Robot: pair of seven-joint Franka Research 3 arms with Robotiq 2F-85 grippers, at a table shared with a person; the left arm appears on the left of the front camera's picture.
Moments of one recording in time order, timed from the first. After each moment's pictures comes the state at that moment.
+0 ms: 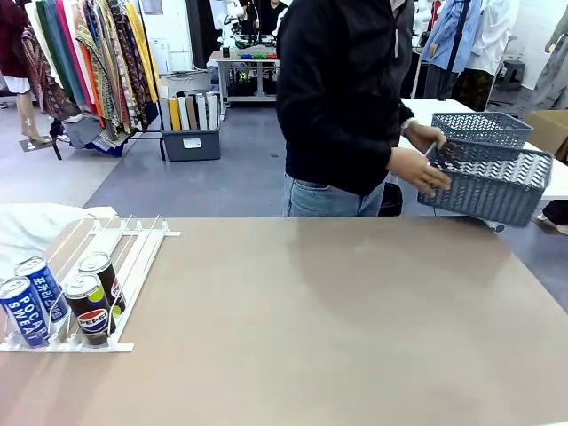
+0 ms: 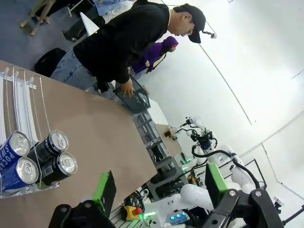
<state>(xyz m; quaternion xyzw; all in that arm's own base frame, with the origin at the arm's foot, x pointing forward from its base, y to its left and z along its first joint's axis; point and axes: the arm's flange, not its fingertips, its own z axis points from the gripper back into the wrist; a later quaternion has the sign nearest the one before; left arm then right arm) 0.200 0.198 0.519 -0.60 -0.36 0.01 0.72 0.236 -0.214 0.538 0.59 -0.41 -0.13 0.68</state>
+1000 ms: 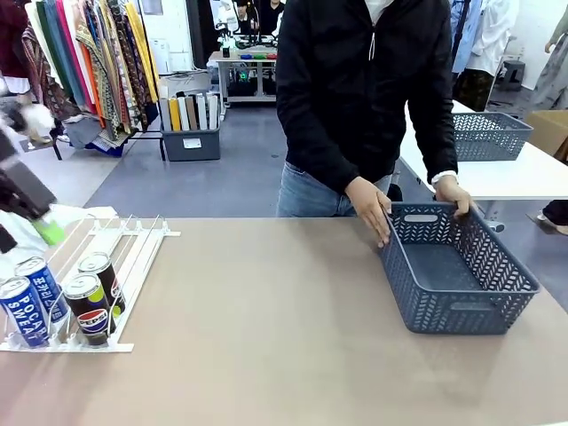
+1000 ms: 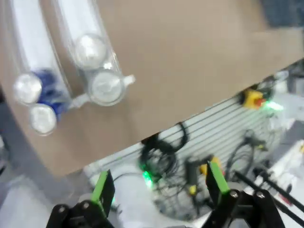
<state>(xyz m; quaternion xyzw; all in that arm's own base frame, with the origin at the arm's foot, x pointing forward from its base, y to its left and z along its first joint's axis) 0.322 -0.050 0.559 -0.13 0.01 -0.14 0.98 0.237 -0.214 0.539 0.59 -0.41 -0.13 0.68</state>
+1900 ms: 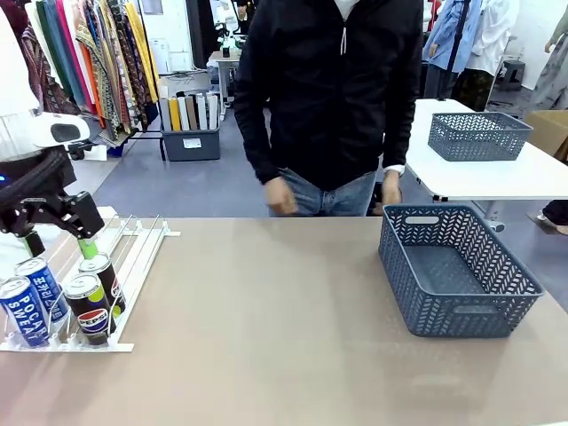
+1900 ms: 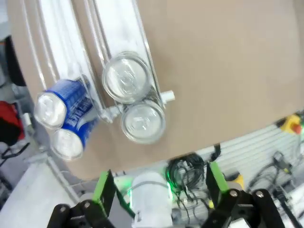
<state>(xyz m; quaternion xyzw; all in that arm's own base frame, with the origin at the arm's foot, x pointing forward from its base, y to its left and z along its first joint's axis) 0.372 -0.075 0.514 -0.03 0.01 -0.10 0.99 0.237 -0.214 0.539 0.59 -0.41 -0.13 0.68</state>
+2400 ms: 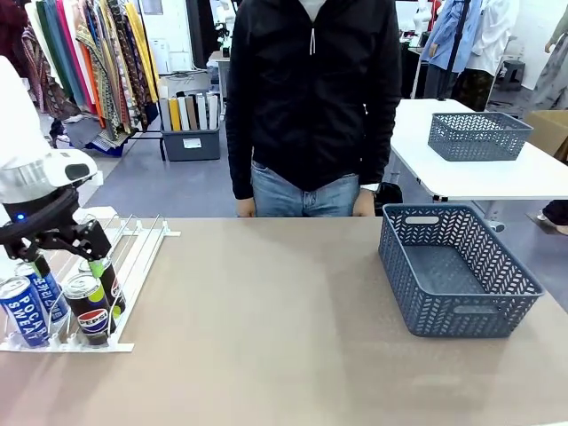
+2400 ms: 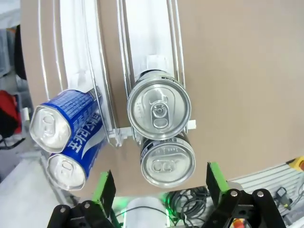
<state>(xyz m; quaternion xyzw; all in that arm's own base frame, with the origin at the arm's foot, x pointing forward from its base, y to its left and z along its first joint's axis) 0.377 -0.065 0.456 -0.01 -0.02 -0.03 1.00 0.237 -0.214 0.539 0.59 -0.41 -0.13 0.68</state>
